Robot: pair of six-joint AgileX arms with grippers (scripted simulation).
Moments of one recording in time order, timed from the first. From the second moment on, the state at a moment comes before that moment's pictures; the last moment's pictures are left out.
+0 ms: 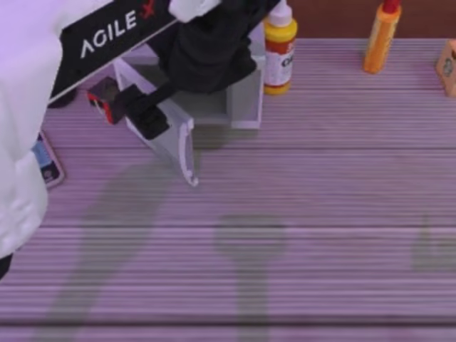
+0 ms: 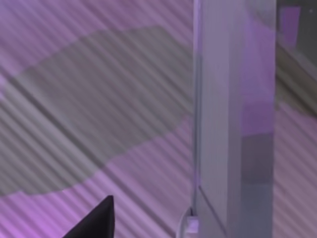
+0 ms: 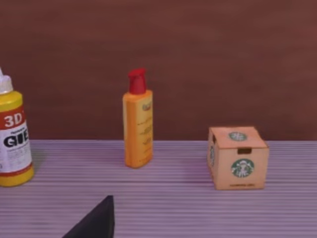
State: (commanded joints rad) left arm -0.64 2.20 2.10 -1.38 -0.39 -1.36; right arm 0.00 0.00 0.00 0.00 0.00 0.00
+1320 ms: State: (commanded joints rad) left arm -0.63 2.16 1.96 -1.28 -0.39 -1.35; right arm 0.00 0.00 0.00 0.00 0.00 0.00
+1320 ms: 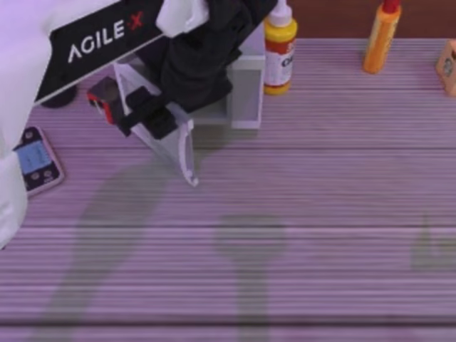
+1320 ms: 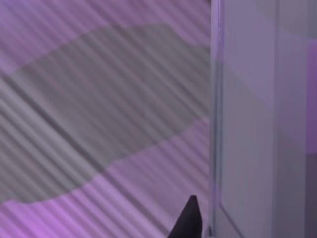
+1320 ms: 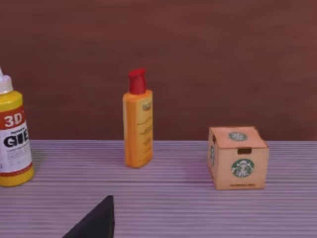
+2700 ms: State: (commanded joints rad) left arm -0.58 2.23 2.11 -1.41 -0.23 -1.31; right arm 0.00 0.00 0.00 0.00 0.00 0.00
